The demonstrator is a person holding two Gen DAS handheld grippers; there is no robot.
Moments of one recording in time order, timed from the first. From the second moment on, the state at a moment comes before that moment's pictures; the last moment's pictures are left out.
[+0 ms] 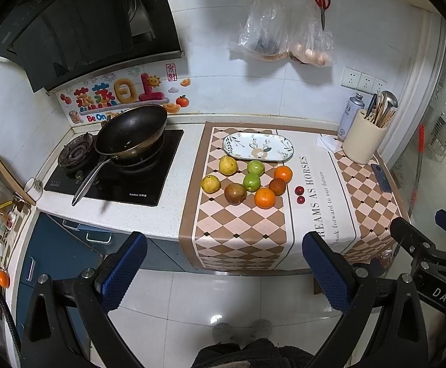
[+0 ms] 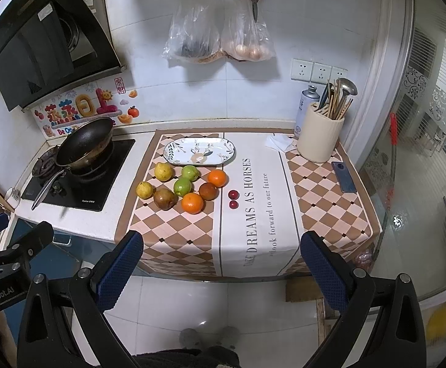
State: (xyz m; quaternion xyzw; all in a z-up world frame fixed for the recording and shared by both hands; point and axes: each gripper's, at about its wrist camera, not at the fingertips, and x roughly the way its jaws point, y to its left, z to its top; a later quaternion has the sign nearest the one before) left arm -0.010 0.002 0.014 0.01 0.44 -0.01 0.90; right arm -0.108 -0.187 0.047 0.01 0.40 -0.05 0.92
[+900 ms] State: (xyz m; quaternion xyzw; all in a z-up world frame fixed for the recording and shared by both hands) left arm -0.007 0.010 0.023 0.01 0.44 -0.01 0.90; right arm -0.102 -0.184 0.053 0.01 0.39 -0.04 0.92
